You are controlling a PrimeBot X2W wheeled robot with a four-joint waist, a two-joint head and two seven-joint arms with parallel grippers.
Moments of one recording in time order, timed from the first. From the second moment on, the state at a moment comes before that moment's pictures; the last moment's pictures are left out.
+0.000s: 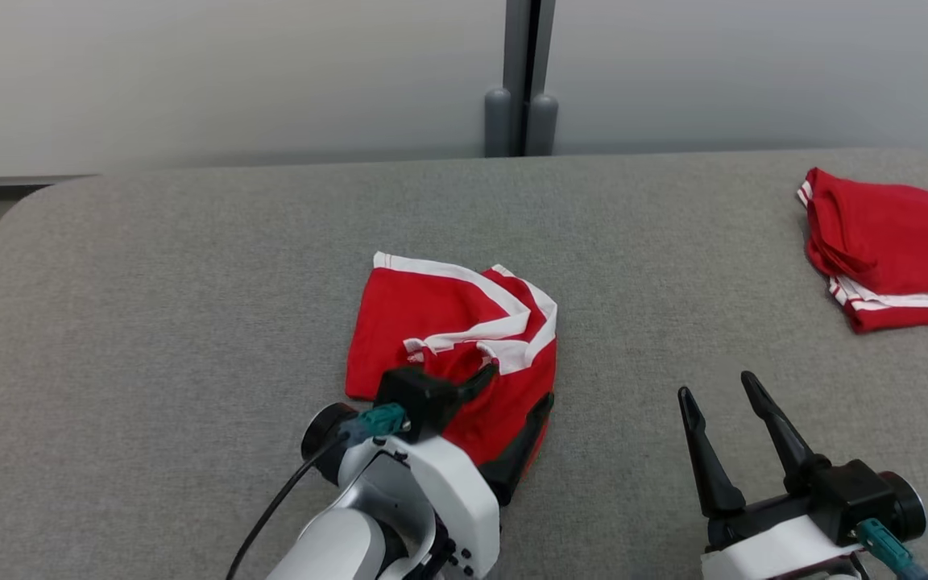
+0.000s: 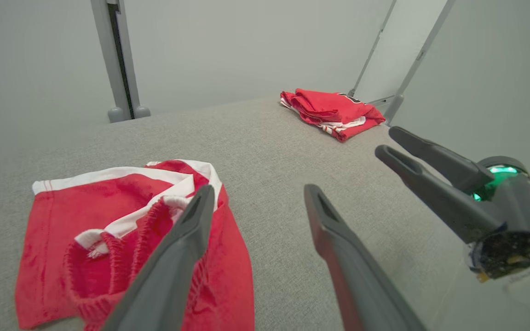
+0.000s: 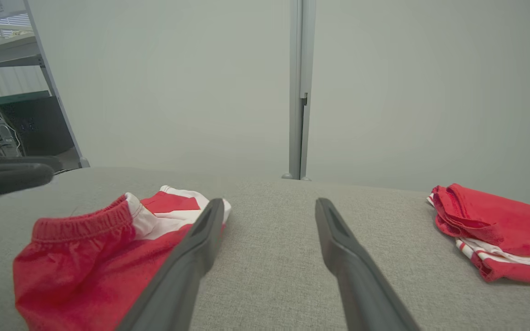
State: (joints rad) left arm -0.25 0.05 -0.58 0.12 -0.43 -0.07 0.19; right arm -0.03 -0.09 0.19 0.20 0.10 0.13 -0.26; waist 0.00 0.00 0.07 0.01
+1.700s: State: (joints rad) left arm -0.65 0.12 -0.65 -0.02 -0.62 -0.13 -0.03; right arm -0.08 -0.05 0.10 0.18 0.12 0.13 -0.26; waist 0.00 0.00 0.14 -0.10
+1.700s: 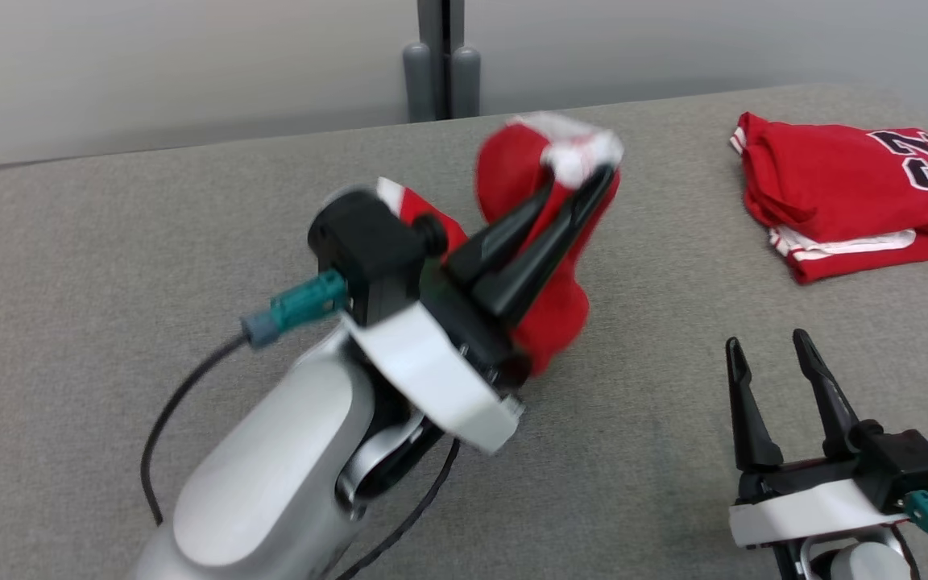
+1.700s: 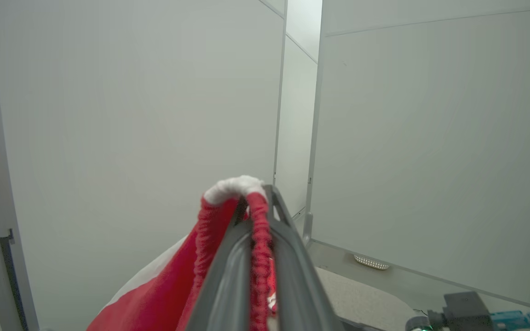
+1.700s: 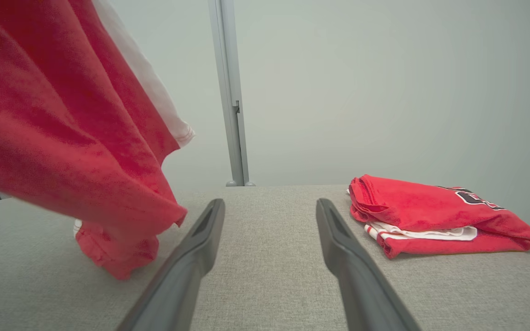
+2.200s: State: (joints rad) left arm -0.29 0.32 -0.86 0.14 -0.68 -0.13 -0.19; right arm -0.08 -0.11 0.02 0.15 0.09 0.13 -0.26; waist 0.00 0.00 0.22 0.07
